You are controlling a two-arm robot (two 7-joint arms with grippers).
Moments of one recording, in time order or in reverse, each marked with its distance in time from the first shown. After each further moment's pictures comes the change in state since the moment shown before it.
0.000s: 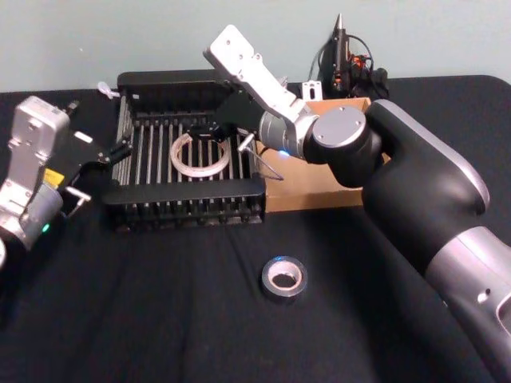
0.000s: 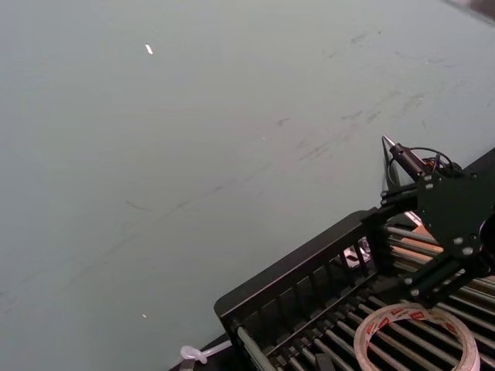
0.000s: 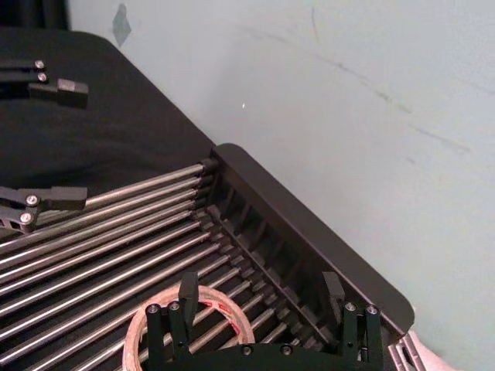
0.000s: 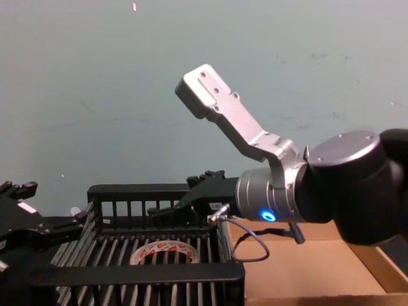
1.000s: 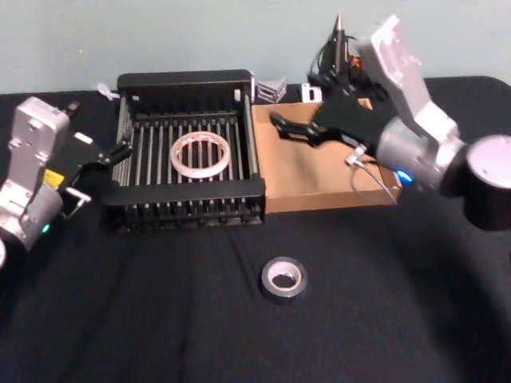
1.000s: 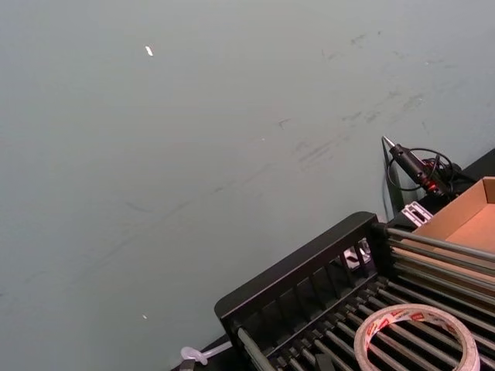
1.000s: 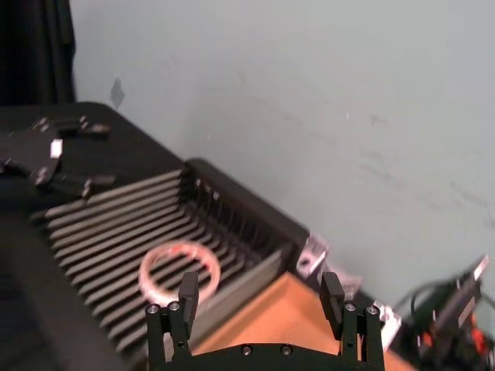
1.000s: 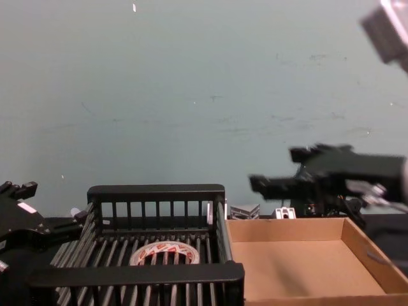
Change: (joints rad) left arm 0.000 0.000 0.000 0.000 0.000 0.000 0.000; right arm -0.365 0.325 0.203 -0.626 0.208 0.085 0.085
